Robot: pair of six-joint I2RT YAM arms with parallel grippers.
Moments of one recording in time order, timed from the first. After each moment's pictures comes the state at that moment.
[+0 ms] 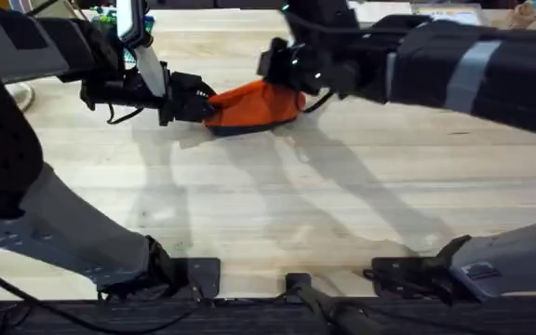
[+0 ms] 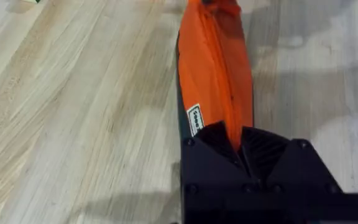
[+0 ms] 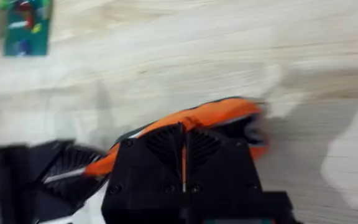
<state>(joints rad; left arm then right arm) 0.25 1.83 1.11 -0.87 1.08 1.59 0.66 1.69 1.20 -0.28 0.12 0.79</state>
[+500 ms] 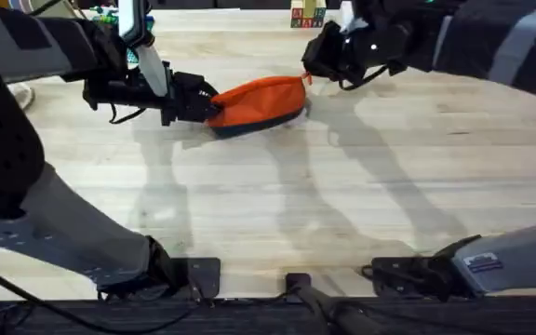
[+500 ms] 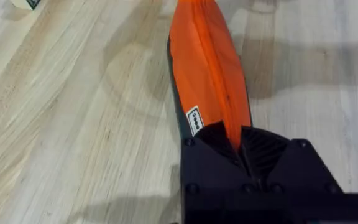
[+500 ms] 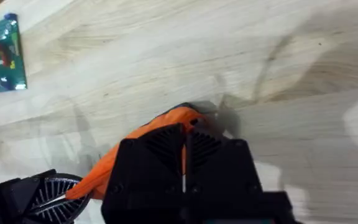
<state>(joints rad) 0.24 1.83 1.11 -0.88 1.09 1.59 0.41 1.67 1.20 -0.40 -0.04 0.79</state>
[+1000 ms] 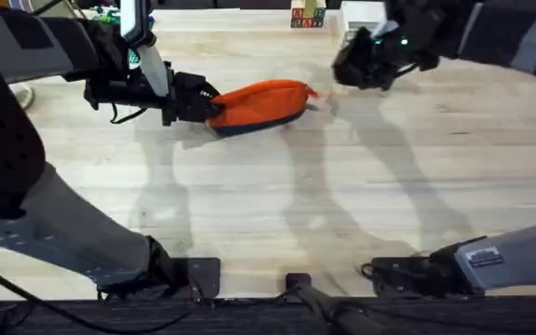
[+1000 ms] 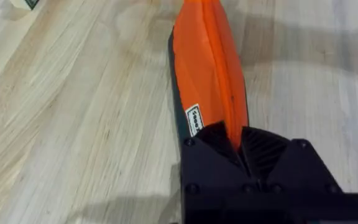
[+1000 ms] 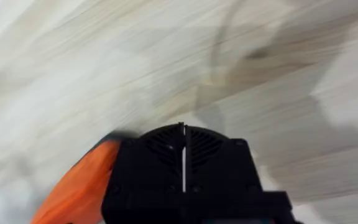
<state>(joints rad) 0.23 1.83 1.11 -0.88 1.09 1.59 0.26 1.67 1.20 -0.54 -0.06 0.78</state>
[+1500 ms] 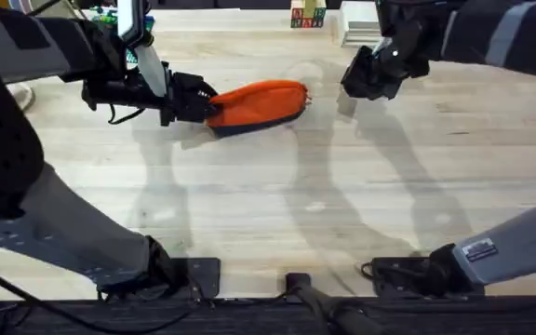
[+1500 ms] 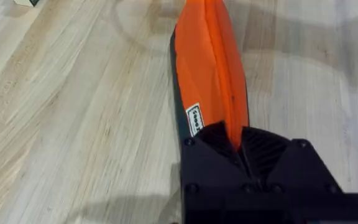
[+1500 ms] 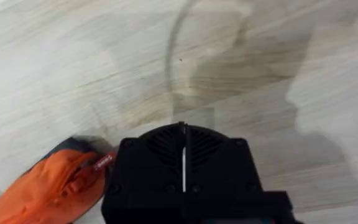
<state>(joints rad) 0.24 1.83 1.11 -0.88 1.09 1.59 0.22 1.78 1.20 -0.56 0.03 0.69</state>
